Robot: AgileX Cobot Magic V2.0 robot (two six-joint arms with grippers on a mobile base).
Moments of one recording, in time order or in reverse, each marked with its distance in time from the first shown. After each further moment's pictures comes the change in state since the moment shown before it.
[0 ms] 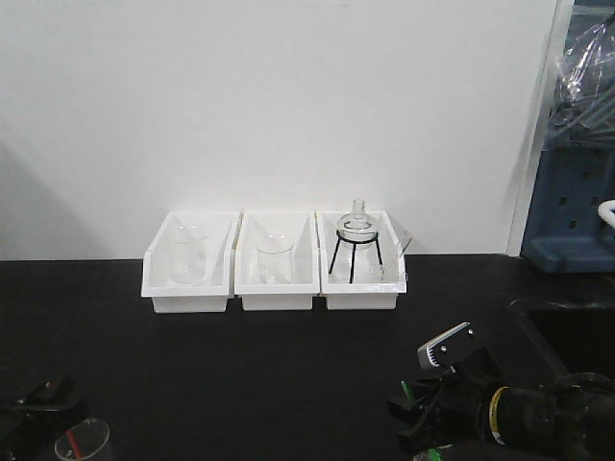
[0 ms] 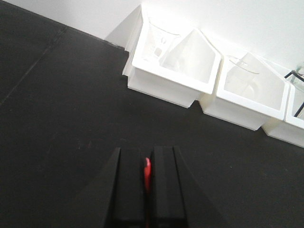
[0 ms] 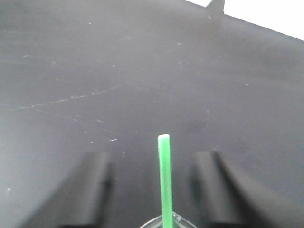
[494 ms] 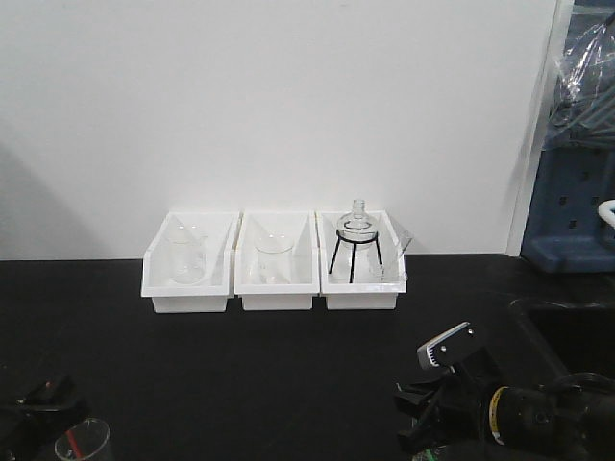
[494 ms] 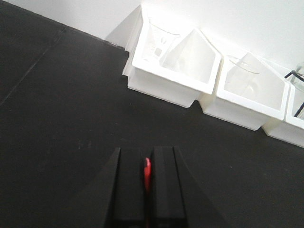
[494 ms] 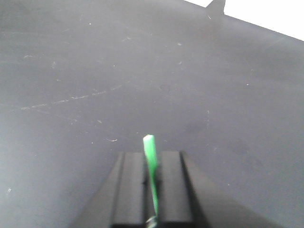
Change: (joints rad) left arm 0.000 0.000 0.000 0.000 0.000 0.000; right arm 0.000 0.001 0.000 0.000 -0.001 0.000
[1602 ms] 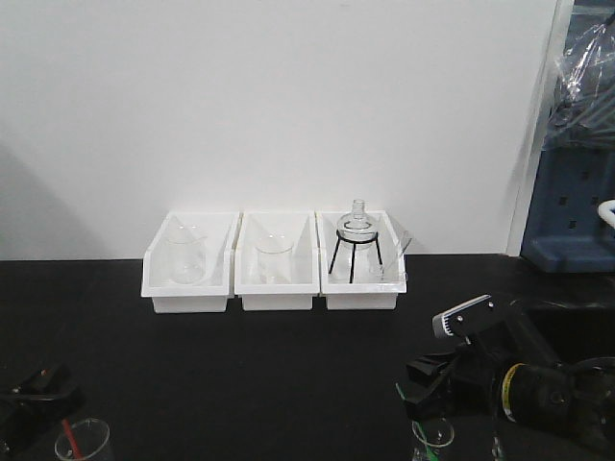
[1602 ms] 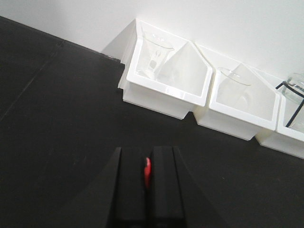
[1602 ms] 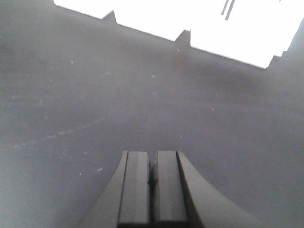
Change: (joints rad) left arm 0.000 -0.063 0.000 0.001 0.035 0.000; right arm 0.000 -0.096 0.000 0.049 0.068 0.045
